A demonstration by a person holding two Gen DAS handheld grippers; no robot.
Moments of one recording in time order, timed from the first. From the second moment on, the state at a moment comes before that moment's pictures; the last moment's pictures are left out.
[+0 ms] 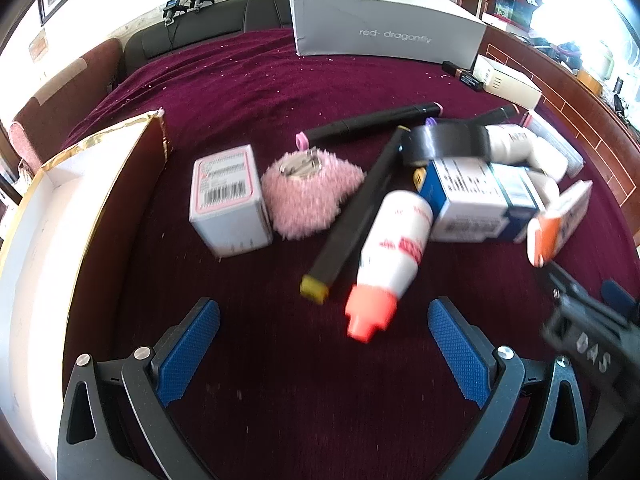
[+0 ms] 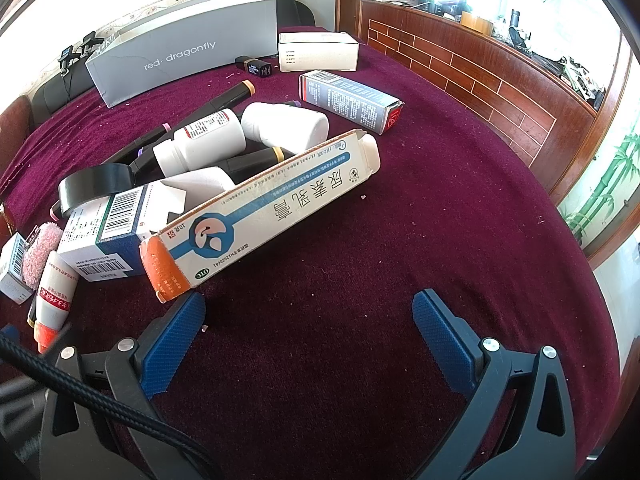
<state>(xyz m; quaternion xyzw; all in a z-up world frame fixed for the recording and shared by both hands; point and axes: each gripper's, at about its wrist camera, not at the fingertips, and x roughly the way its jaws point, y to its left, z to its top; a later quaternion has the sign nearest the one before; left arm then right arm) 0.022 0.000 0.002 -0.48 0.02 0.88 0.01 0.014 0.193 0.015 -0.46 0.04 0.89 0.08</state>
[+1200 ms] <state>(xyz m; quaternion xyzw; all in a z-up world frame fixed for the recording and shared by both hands) 0.040 -0.006 0.058 -0.46 -0.01 0.87 0.20 0.062 0.230 0.045 -0.36 0.10 0.93 0.02</state>
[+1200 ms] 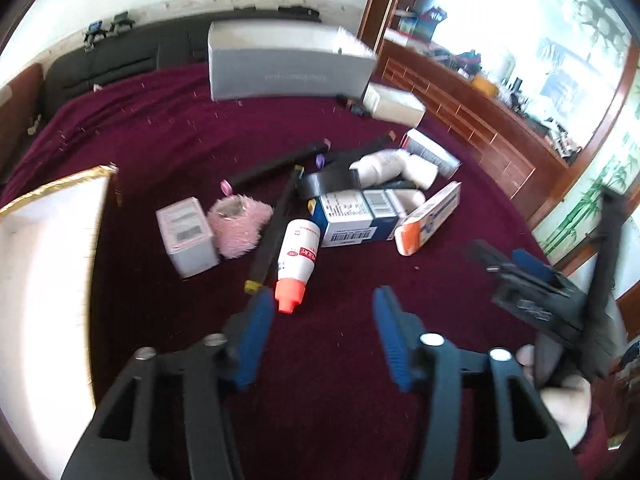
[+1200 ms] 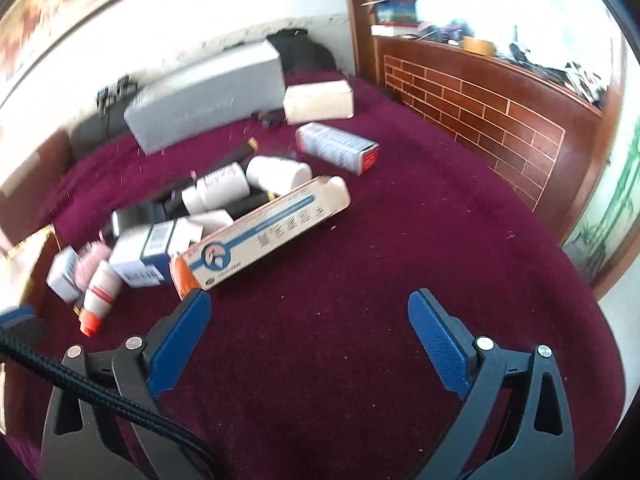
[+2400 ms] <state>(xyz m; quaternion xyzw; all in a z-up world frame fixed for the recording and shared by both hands) -0.007 0.031 0.024 -0.47 0.09 0.86 0.17 0.058 0.254 0.036 -0.38 0.19 0.90 -0.02</state>
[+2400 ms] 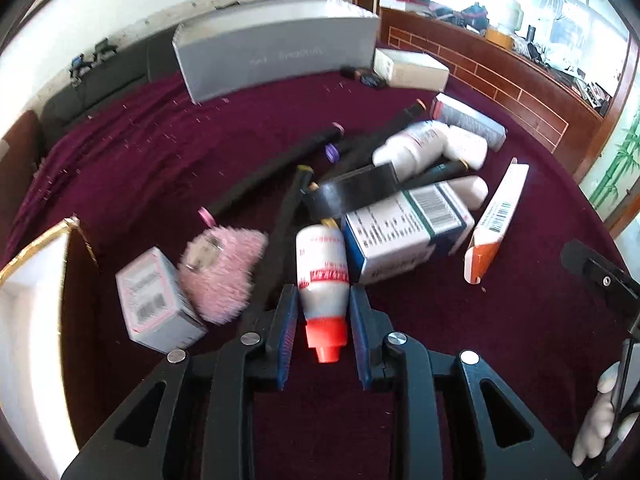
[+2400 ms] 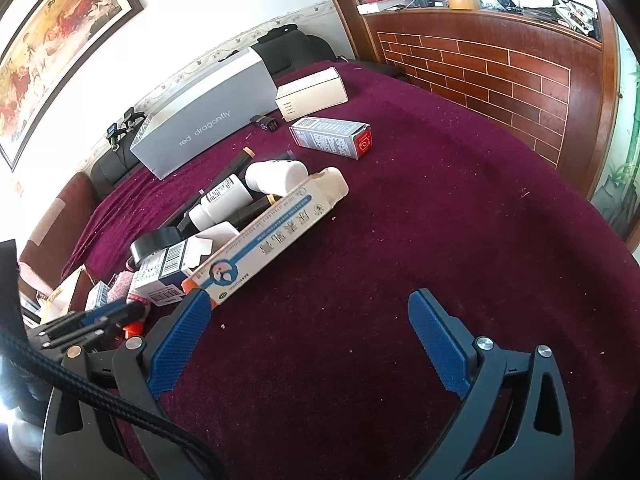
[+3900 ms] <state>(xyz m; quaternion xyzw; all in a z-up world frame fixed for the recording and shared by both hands) 0.091 -0.120 0.093 -0.42 -0.09 0.90 0.11 0.082 0.200 0.120 -0.37 0.11 0.92 -0.06</state>
